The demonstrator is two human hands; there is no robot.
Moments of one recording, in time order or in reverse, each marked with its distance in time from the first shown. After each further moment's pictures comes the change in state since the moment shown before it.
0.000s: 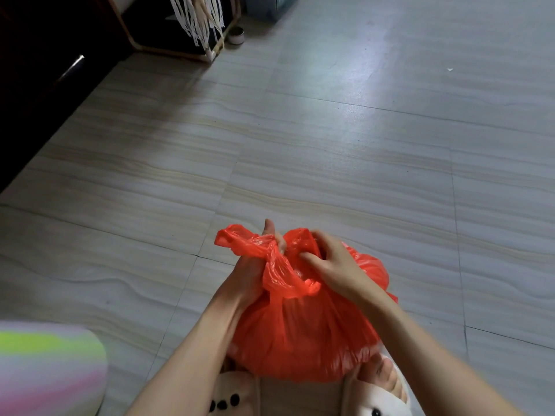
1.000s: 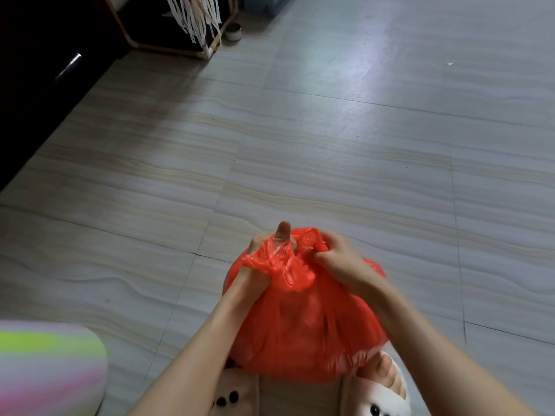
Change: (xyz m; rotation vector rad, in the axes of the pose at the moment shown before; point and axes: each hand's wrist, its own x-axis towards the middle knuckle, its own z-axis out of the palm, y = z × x) left_hand -0.008 -0.001 0.008 0.560 0.165 0.138; right_hand 0.005 0.009 -0.006 0.162 0.013 0.249
